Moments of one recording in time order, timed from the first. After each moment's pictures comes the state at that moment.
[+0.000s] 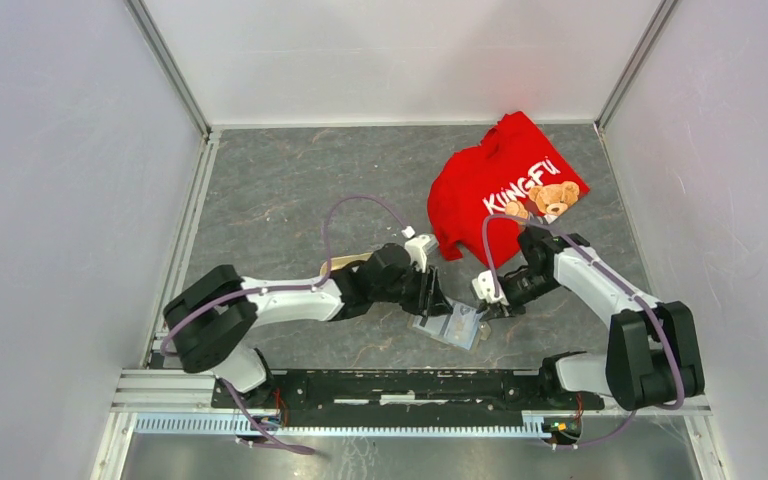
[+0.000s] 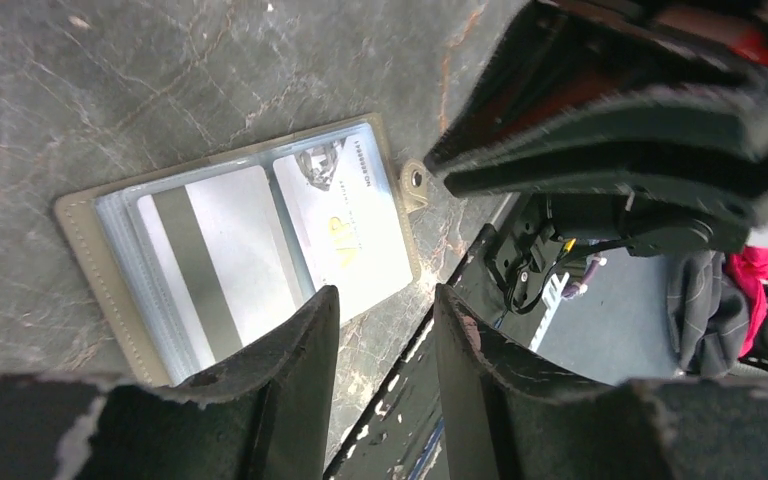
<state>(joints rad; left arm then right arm) -1.02 1.58 0.79 0.23 0.28 -0.73 0.20 1.30 0.71 -1.07 -0.90 -1.79</state>
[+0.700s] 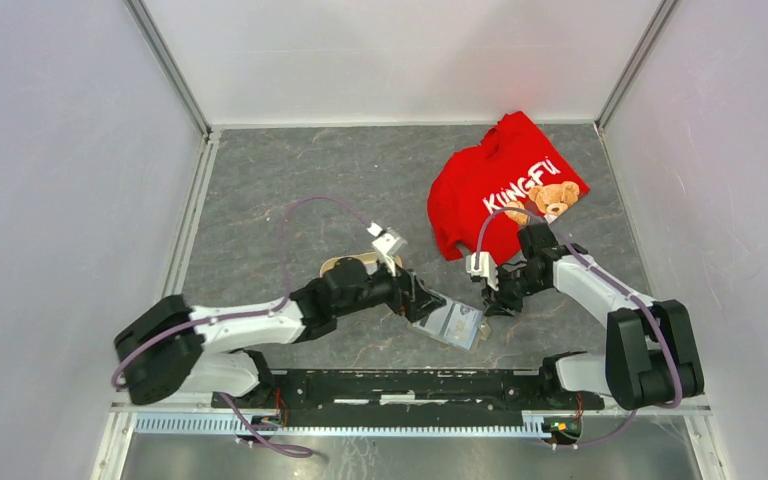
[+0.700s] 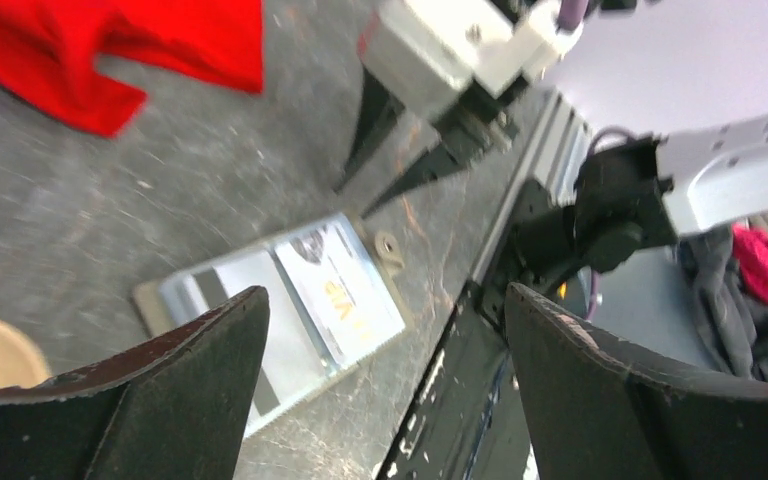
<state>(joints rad) -1.01 1.21 0.50 0.56 0.12 -0.56 0.18 1.30 0.63 -0.73 -0.73 -1.18</state>
